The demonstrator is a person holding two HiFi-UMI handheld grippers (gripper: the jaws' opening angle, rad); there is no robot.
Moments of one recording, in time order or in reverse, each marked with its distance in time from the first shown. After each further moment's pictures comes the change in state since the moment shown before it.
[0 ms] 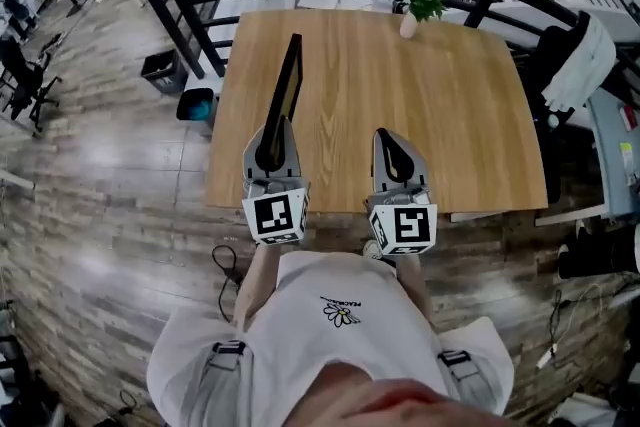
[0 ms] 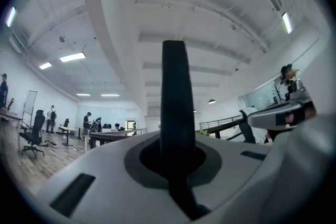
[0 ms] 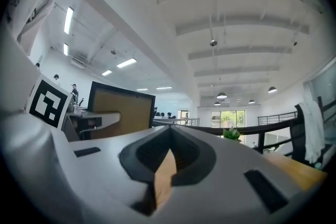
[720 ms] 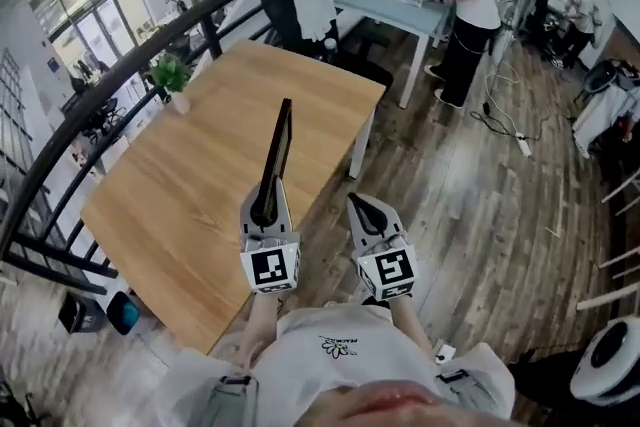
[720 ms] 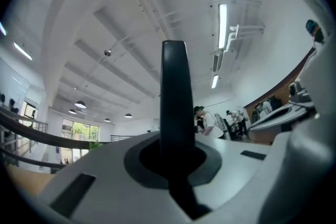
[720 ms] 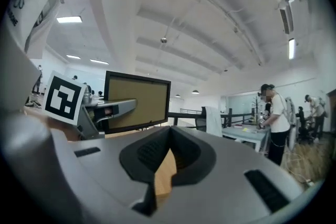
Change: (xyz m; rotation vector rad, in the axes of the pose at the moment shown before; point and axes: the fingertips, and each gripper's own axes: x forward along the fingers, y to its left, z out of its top) left arm -0.078 -0.215 0.038 -0.169 -0.164 -0.982; right arm -0.254 0.014 -0.001 -0.066 0.196 -0.823
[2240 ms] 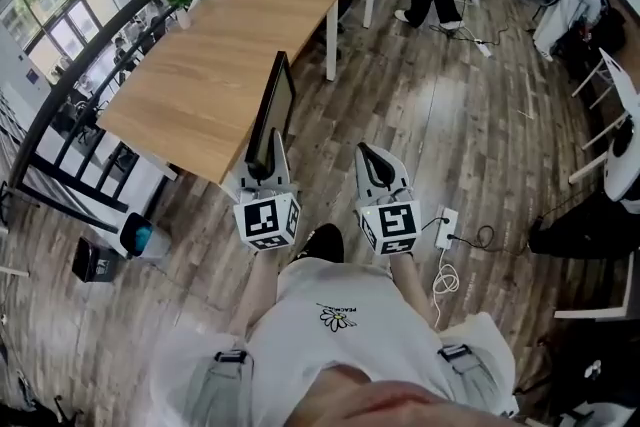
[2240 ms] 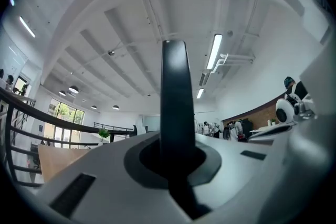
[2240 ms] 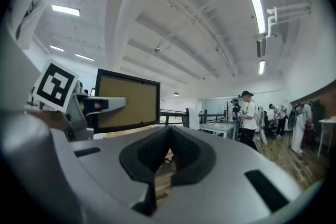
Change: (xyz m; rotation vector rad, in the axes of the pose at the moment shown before) left arm -0.422 -0.040 0.097 -0.179 0.027 -0.181; right arm -0.375 0.264 0.023 -0.002 -0.004 -0.294
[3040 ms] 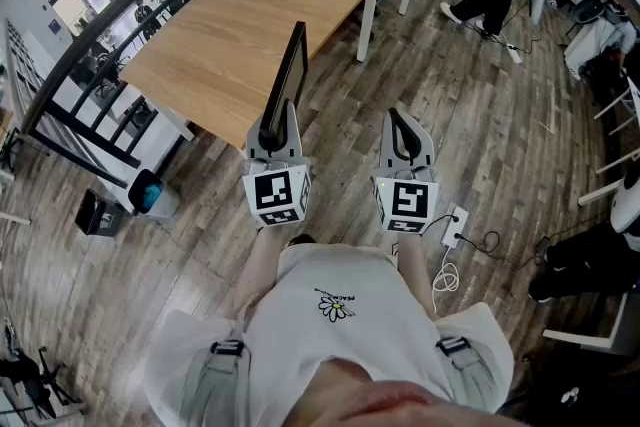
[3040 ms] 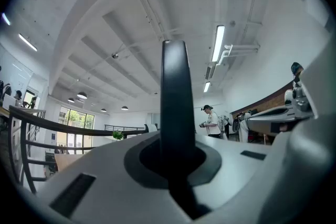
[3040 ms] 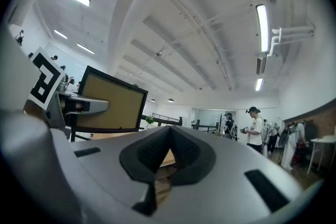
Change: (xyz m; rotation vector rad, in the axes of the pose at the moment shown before) left arm -0.015 0.040 0.014 0.072 0.052 0.093; right arm 0.022 0.007 0.043 -0.124 -0.075 -0.081
